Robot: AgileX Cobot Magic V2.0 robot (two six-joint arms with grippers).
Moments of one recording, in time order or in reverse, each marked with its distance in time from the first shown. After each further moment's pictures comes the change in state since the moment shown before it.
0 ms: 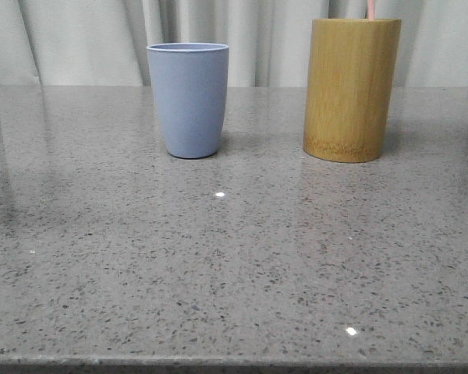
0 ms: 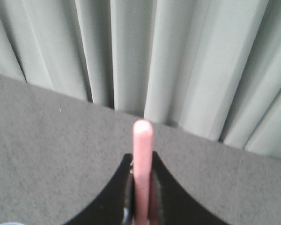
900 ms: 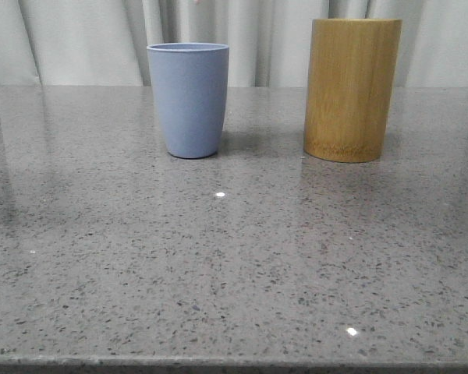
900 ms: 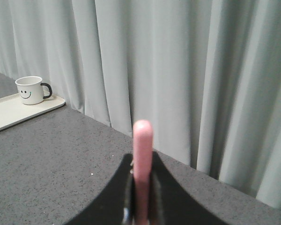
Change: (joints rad) left arm 0.000 0.000 0.000 0.000 -0.001 0.000; right arm 0.257 0.098 0.000 0.032 -0.317 -0.008
